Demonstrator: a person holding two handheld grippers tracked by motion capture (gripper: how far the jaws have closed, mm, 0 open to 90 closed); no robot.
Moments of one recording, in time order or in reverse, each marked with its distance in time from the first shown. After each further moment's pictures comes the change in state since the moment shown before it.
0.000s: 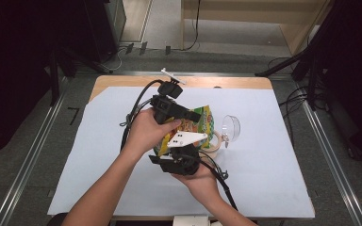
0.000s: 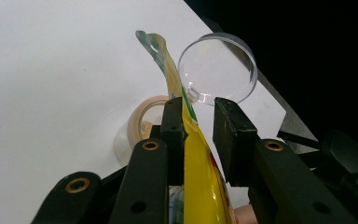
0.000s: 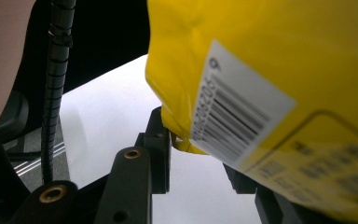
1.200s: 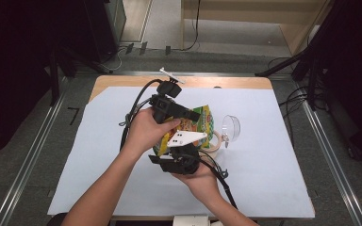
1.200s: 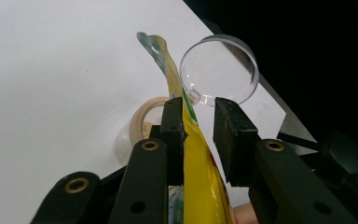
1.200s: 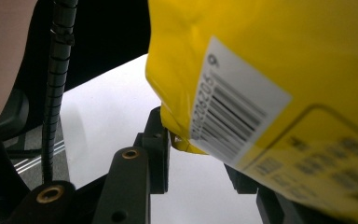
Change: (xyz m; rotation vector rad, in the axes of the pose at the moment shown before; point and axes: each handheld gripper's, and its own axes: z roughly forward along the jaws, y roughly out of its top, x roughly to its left) left arm 0.002 0.000 -0.001 -0.003 0.001 -0.004; right arm -0.002 0.001 0.000 0.004 0.005 -0.010
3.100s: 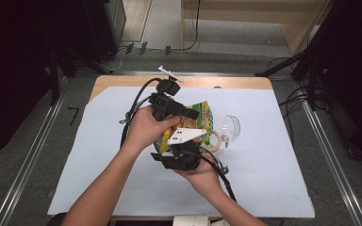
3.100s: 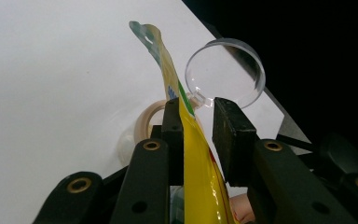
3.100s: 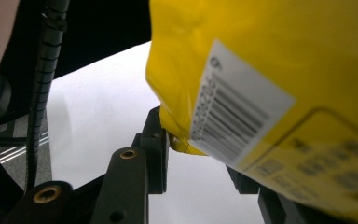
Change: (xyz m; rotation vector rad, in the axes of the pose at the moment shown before) left arm 0.013 0.003 0.001 -0.005 -0.030 -0.017; right arm -0.011 0.002 0.003 0.028 -0.008 -0.053
